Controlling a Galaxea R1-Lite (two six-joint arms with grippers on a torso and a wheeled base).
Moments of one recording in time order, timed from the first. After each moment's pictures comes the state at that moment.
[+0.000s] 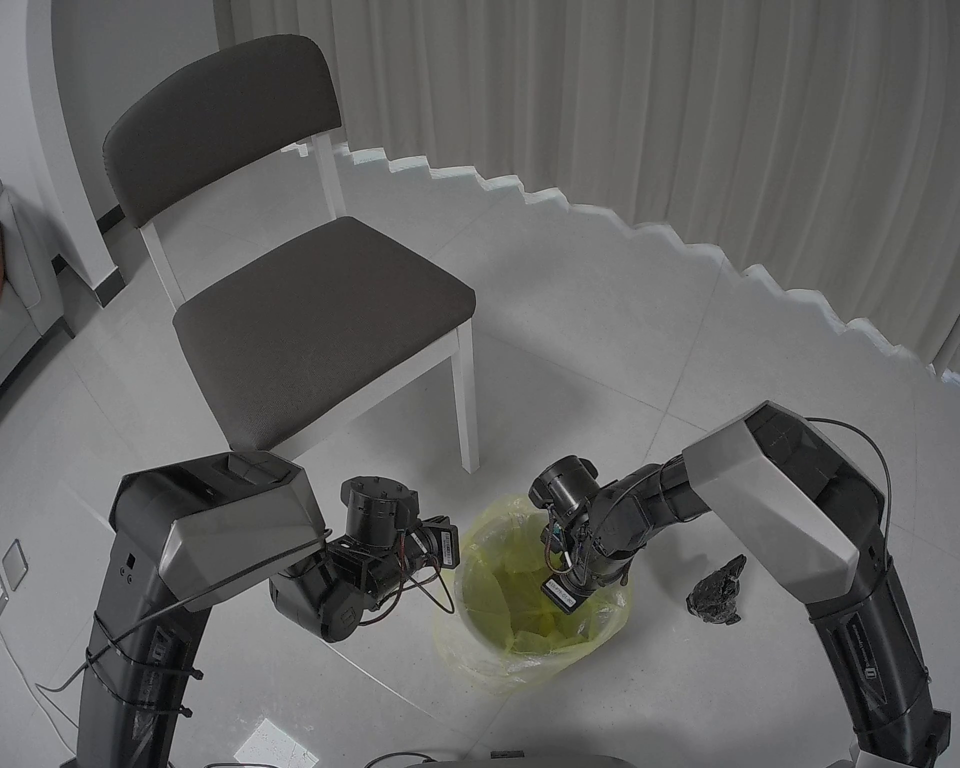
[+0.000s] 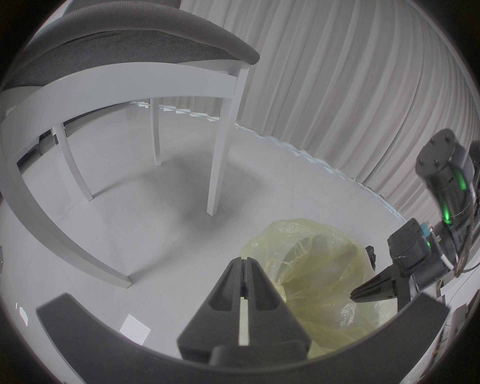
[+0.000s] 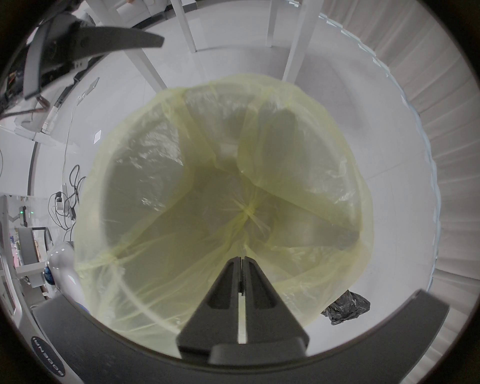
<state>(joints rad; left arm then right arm) -0.48 2.53 -1.05 -1.04 0.03 -0.22 0.56 2.61 -1.69 0.31 -0.14 -0.17</state>
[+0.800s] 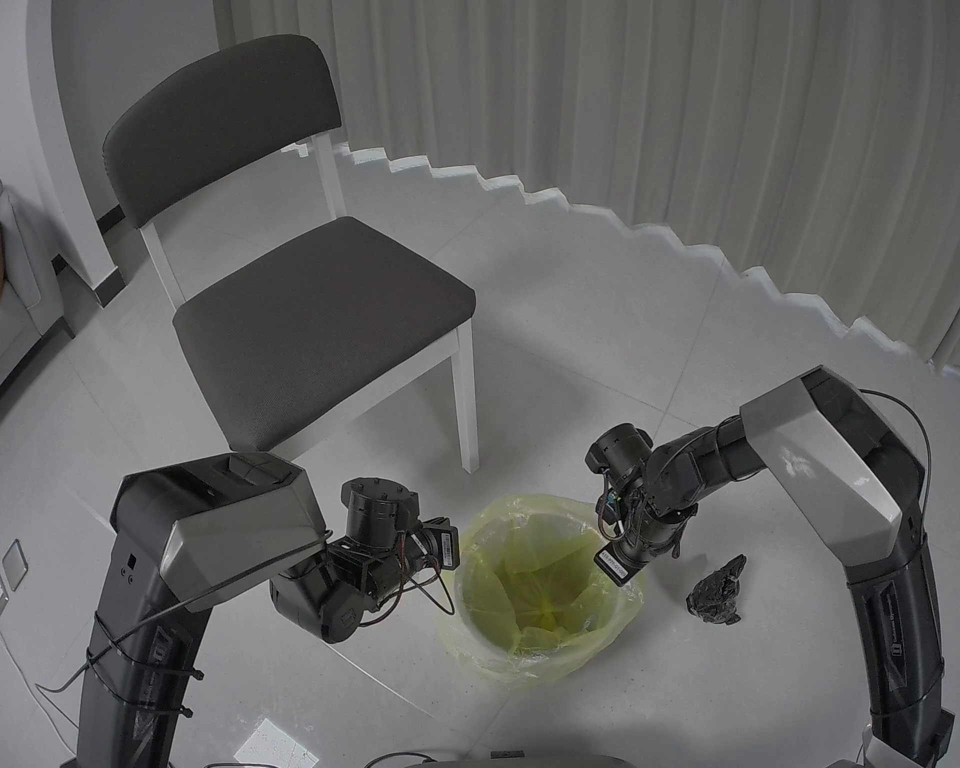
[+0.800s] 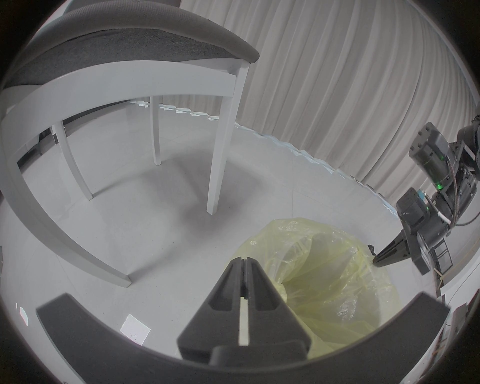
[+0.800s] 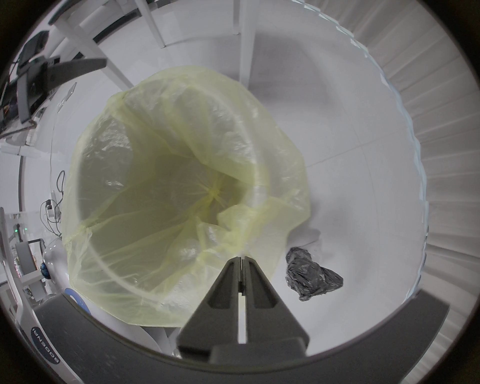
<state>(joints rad) -0.48 2.53 -1.05 -1.04 0.03 -0.22 0.44 2.52 -1.64 0.39 -0.18 -0.19</state>
